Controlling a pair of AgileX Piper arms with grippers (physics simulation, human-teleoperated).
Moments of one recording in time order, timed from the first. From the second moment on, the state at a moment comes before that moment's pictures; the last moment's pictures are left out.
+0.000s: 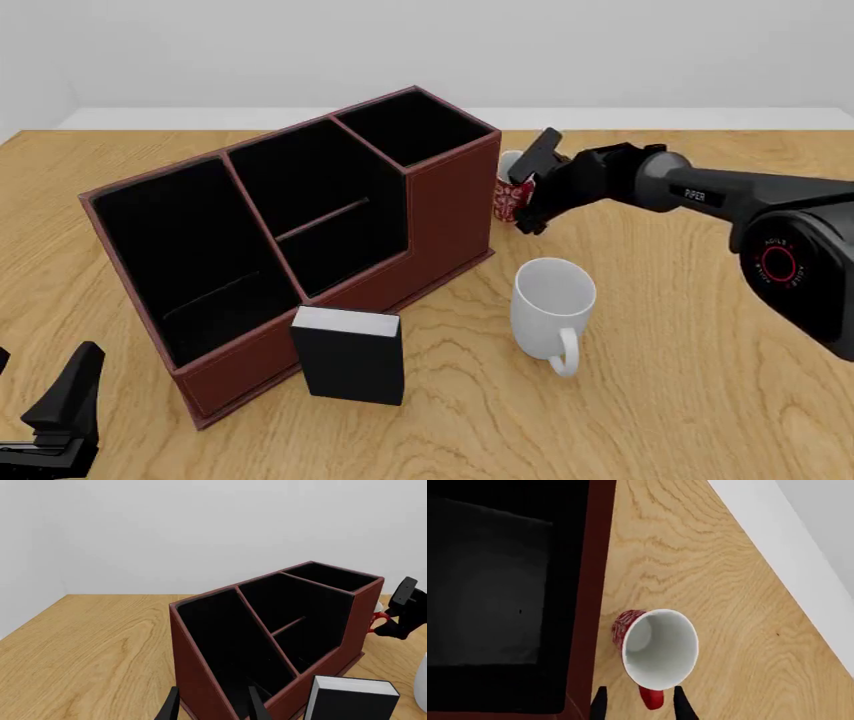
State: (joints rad) left arm 0.00 0.00 0.00 0.00 0.00; right arm 0.23 2.17 -1.61 0.32 -0.63
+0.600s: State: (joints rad) left arm 0.00 0.00 0.00 0.00 0.00; right arm 0.22 2.15 -1.61 0.34 -0.61
